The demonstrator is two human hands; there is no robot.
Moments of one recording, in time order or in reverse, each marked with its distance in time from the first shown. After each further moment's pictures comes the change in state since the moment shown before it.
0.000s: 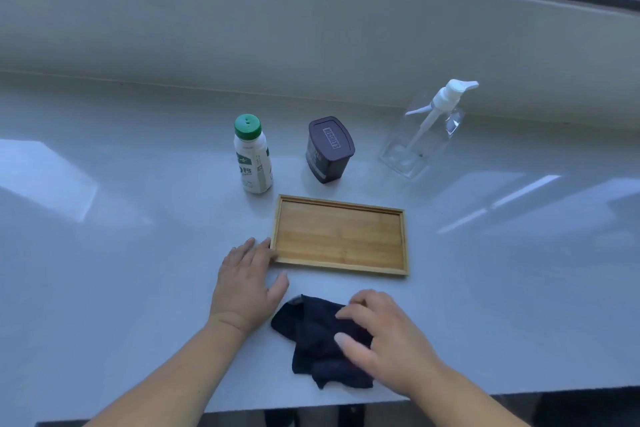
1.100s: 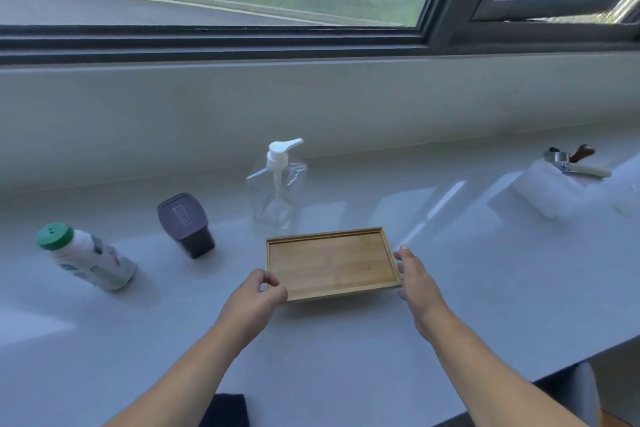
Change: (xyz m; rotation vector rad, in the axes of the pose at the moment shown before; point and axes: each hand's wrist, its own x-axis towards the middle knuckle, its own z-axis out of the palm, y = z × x) left_hand 0.075 0.273 0.018 -0.571 -0.394 -0.341; right_hand -0.013 0.218 -0.197 1.032 0.552 0.725
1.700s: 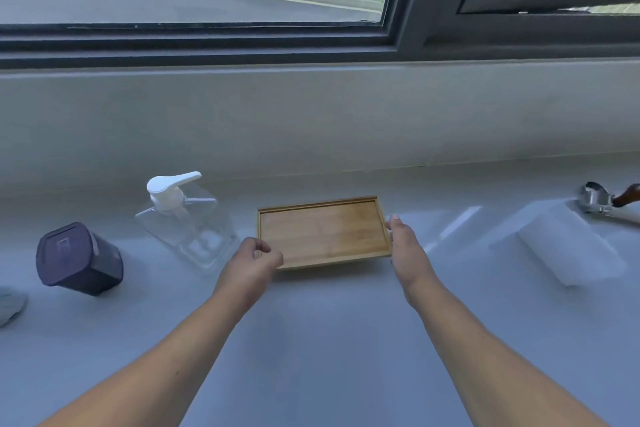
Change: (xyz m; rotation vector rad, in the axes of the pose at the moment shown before) left_hand 0.123 0.156 0.133 -0.075 0.238 -0.030; right_hand 0.213 -0.088 -0.100 -0.089 -0.150 -0.069
